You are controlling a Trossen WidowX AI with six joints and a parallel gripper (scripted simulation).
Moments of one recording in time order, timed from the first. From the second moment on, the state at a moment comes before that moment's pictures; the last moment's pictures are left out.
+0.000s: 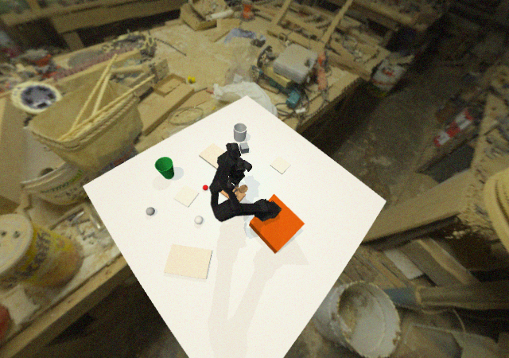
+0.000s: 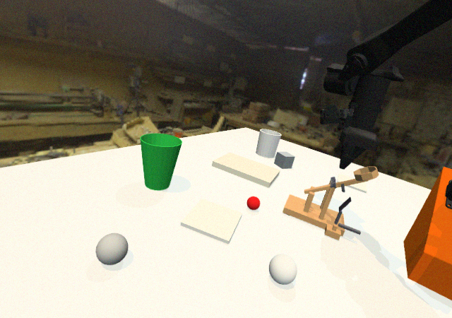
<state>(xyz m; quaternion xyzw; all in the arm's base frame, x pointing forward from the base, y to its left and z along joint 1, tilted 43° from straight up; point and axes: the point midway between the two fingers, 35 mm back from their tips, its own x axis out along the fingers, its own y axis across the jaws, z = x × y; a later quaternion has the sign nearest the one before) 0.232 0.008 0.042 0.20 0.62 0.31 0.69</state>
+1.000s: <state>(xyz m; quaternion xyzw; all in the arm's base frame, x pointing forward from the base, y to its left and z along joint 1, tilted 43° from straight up) 0.216 0.030 0.011 0.20 0.62 0.31 0.69</state>
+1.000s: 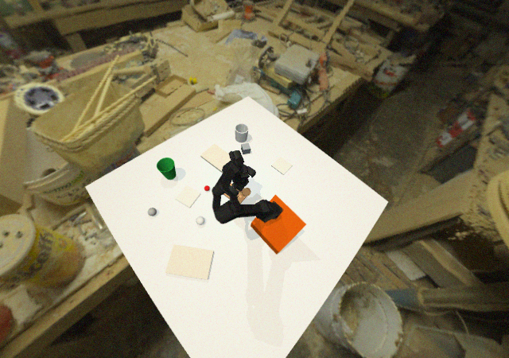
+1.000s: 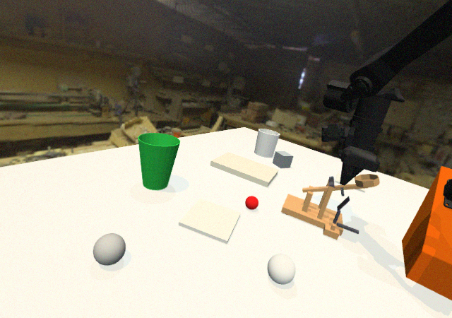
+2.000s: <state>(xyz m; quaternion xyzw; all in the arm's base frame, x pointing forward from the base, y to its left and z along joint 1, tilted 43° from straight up) 0.207 0.056 -0.018 0.20 0.61 0.31 0.70</state>
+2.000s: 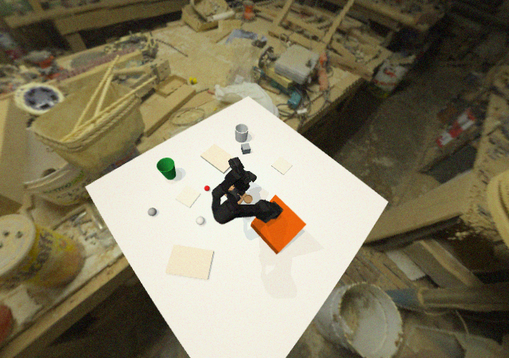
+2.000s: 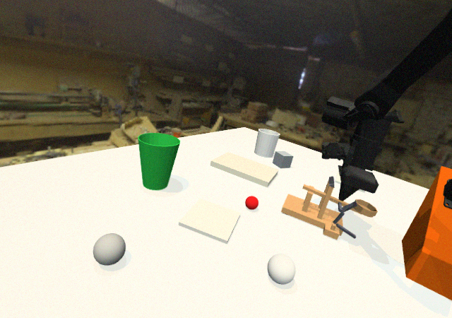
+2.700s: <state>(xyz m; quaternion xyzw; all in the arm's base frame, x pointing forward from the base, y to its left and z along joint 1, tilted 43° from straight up) 0.198 0.056 -0.020 0.20 0.62 0.31 0.70</state>
